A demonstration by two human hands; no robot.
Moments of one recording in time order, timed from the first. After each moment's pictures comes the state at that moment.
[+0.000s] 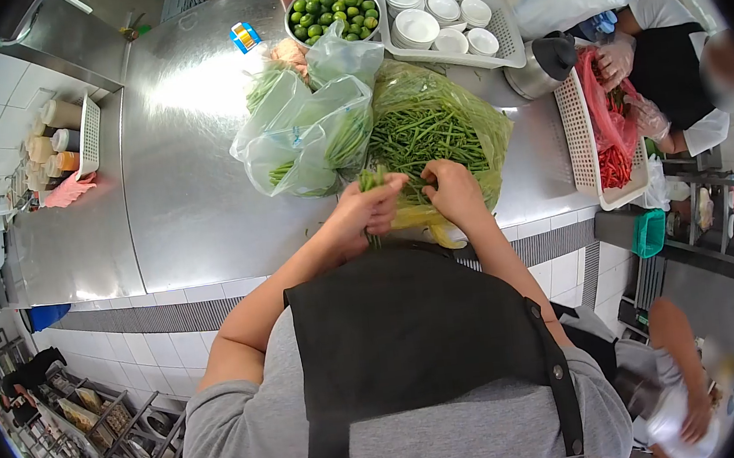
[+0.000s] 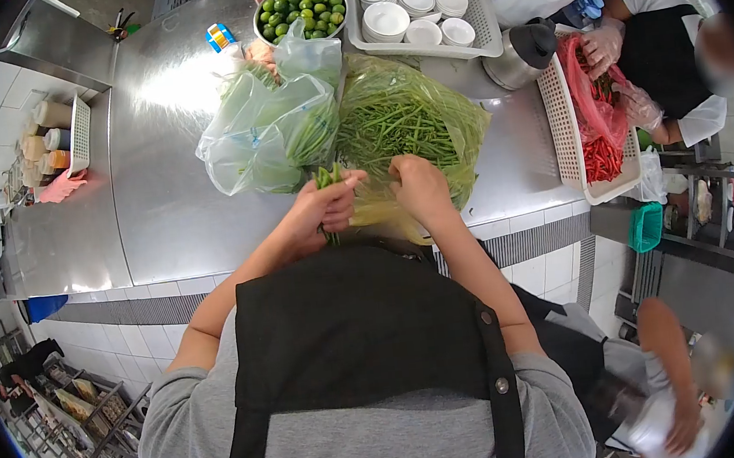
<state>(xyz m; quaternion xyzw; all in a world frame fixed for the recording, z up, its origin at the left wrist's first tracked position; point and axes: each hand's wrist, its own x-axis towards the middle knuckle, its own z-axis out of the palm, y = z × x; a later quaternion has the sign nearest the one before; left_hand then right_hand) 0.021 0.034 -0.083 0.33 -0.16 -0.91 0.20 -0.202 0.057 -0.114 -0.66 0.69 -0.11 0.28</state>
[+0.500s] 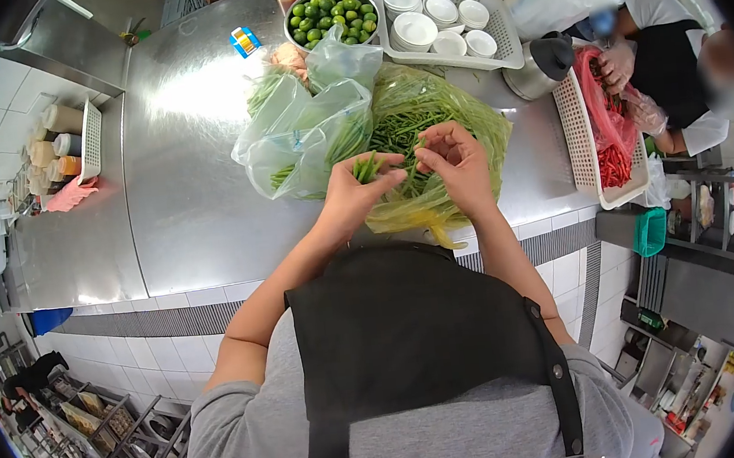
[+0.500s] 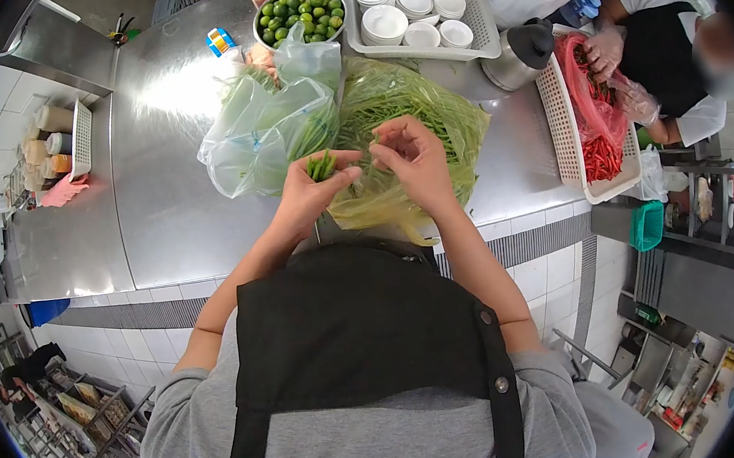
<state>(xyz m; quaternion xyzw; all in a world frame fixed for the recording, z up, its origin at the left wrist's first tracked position) 0.011 0.017 -0.075 0.46 -0.42 -0.72 0.31 -0.185 0.034 -0.073 -0.45 0.53 -0.51 0.50</state>
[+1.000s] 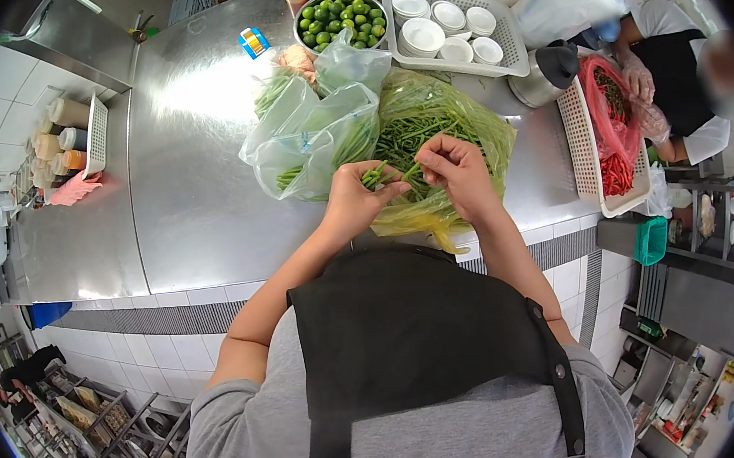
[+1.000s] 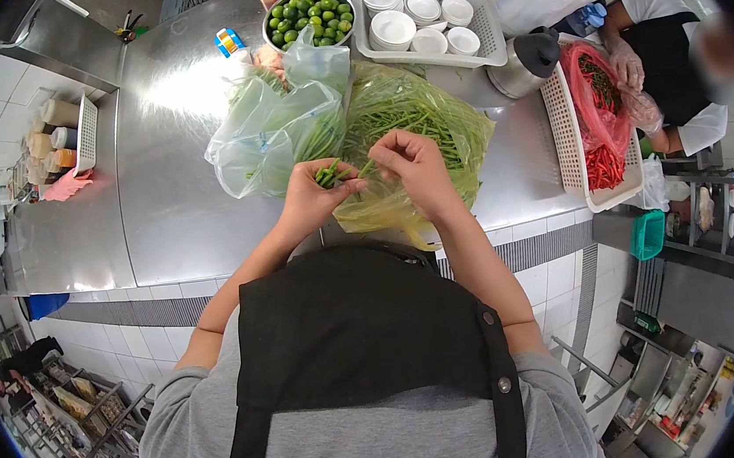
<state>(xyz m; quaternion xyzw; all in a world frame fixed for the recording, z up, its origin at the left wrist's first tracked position) 0.019 0.014 -0.088 0.47 -0.61 -0.57 0.30 -0.187 0.028 -0.066 -0.47 0.54 -0.43 0.55</state>
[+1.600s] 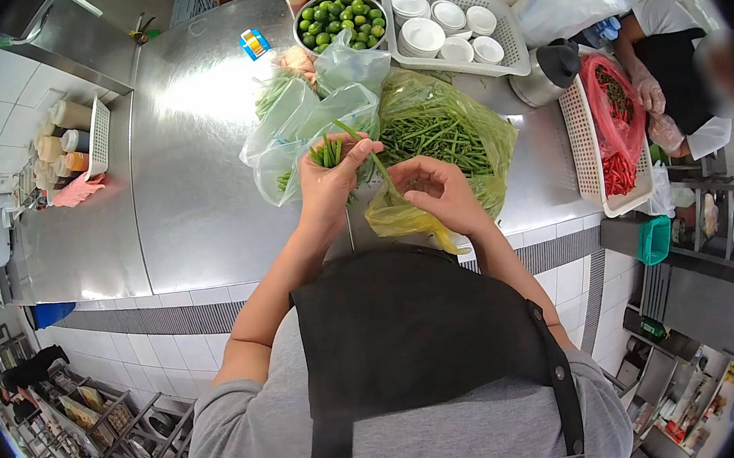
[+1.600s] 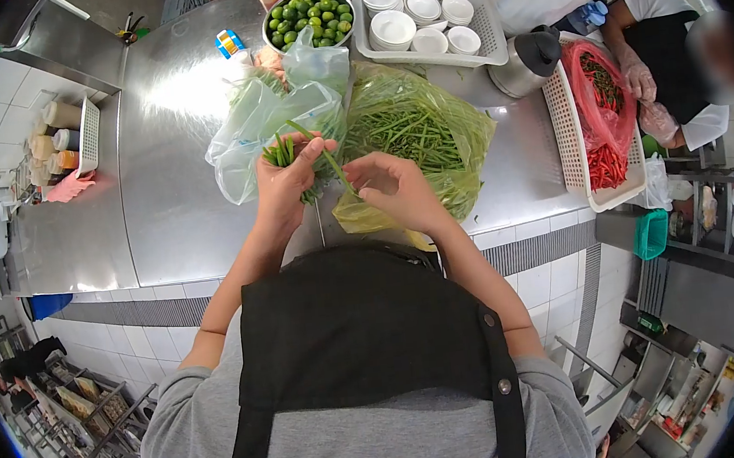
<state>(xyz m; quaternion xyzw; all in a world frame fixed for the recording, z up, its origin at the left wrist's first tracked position) 0.028 -0.002 -0.063 0.46 -0.34 -0.67 0.47 -0.174 0.045 -0.061 -0.49 0.43 -0.37 0.66</state>
